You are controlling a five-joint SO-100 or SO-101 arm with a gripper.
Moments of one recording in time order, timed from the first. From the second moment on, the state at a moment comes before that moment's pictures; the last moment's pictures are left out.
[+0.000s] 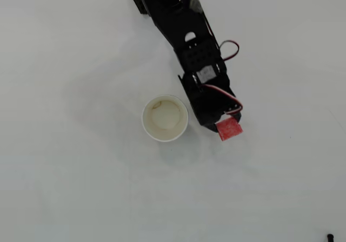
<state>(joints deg) -21.7 109.7 124.1 16.9 -99.6</state>
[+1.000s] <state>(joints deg) -13.5 138.3 140.2 11.0 -99.6</state>
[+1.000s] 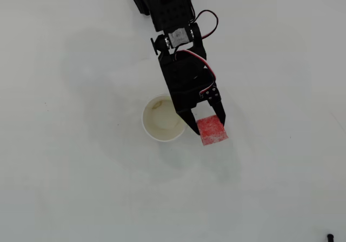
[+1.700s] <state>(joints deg) -5.6 151.8 149.3 11.0 -99.7</state>
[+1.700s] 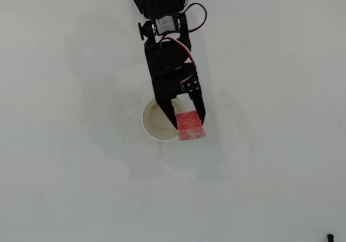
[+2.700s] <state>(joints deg) 1.3 162.7 156.3 16.3 -99.8</state>
